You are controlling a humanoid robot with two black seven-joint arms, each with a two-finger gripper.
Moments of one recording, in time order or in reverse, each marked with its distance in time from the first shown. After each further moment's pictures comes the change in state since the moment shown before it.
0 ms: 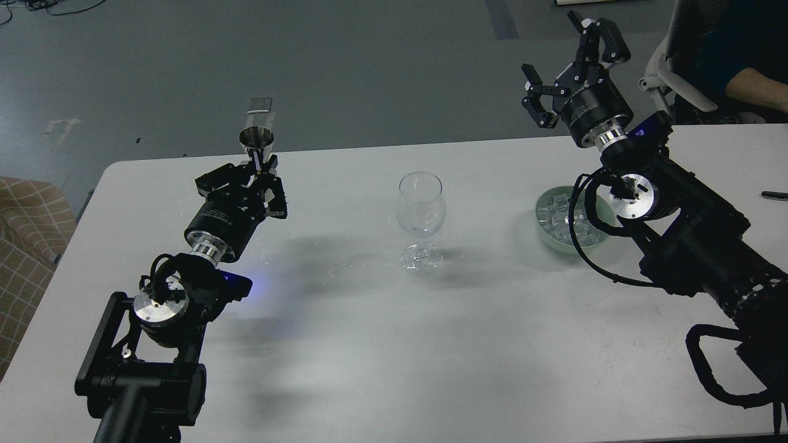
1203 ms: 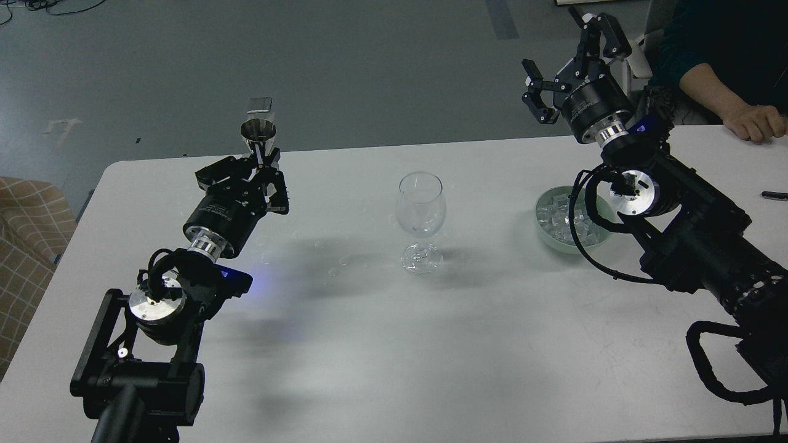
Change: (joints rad) left arm 0.012 0.000 0.000 -0.062 0.001 0.028 0.020; right arm 0.009 0.001 0.000 -0.001 0.000 -0.001 0.000
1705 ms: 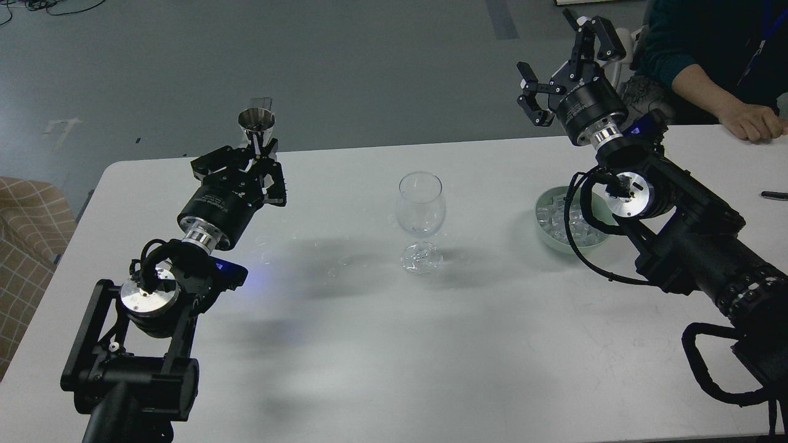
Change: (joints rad) left arm -0.011 0.020 0.005 -0.085 0.010 0.077 0.009; right arm 0.001 0.010 0.000 0.001 -0.001 -0.003 0.000
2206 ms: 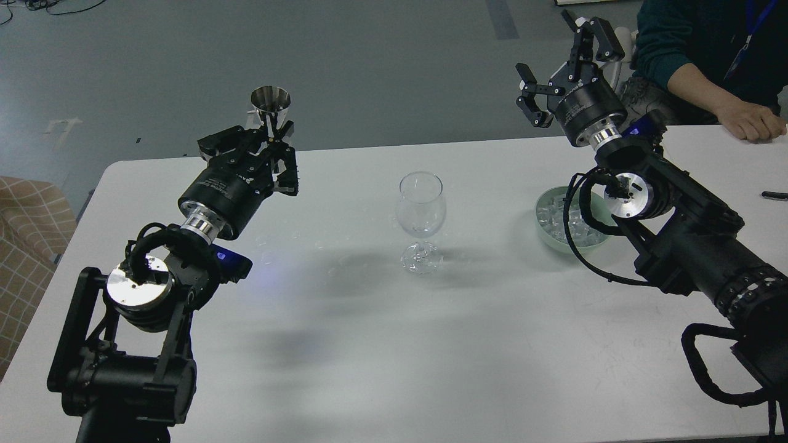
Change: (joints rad) left arm 0.017 -0.005 0.057 -0.229 0.002 0.163 0.052; right arm -0.005 0.002 -0.004 0.000 0.000 -0.002 -0.002
